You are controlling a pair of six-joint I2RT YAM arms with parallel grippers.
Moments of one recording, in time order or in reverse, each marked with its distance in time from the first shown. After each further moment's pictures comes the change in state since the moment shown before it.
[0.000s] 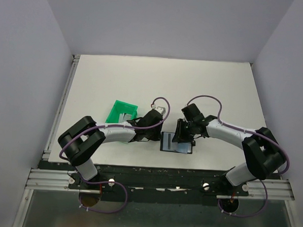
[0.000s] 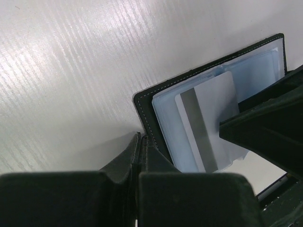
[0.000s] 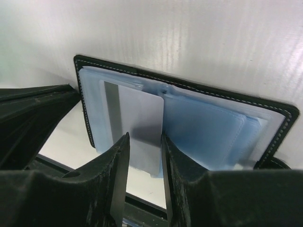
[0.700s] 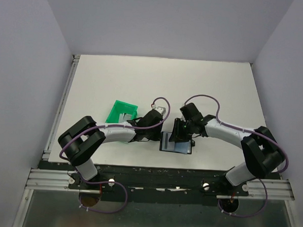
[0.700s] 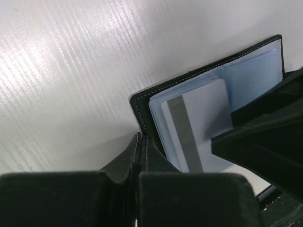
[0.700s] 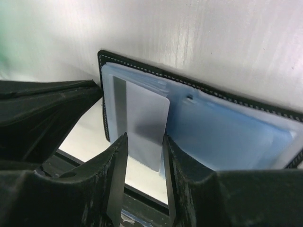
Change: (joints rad) left arm 0.000 0.002 0.000 0.006 0.003 0.004; right arm 0.009 0.032 0.004 0.073 -0.089 0.013
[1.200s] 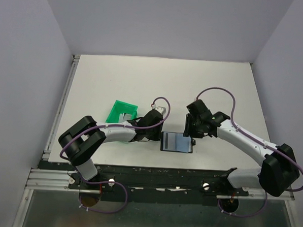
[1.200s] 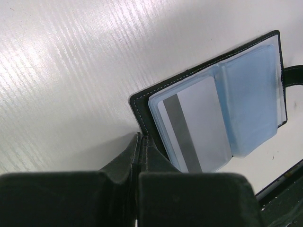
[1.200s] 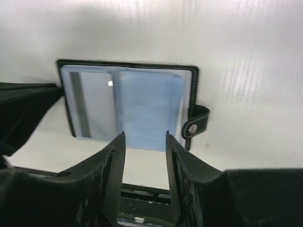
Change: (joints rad) left arm 0.000 0.005 0.005 0.000 0.005 0.000; right arm 0.008 -0.234 0.105 -0.349 0.348 -0.042
